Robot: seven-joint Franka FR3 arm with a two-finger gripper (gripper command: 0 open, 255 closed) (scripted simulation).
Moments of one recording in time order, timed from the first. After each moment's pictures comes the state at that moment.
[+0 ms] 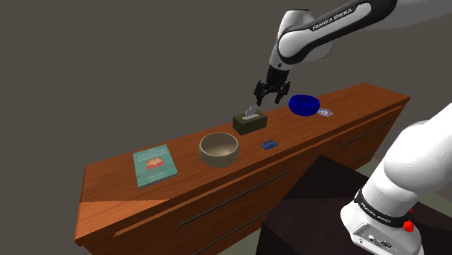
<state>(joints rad) -0.09 -0.33 -0.01 -2.44 0.09 2.26 0.22</state>
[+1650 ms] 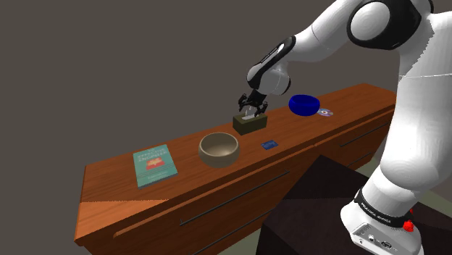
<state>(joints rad) -0.17 0.34 -0.03 -2.11 0.58 2.76 0.12</state>
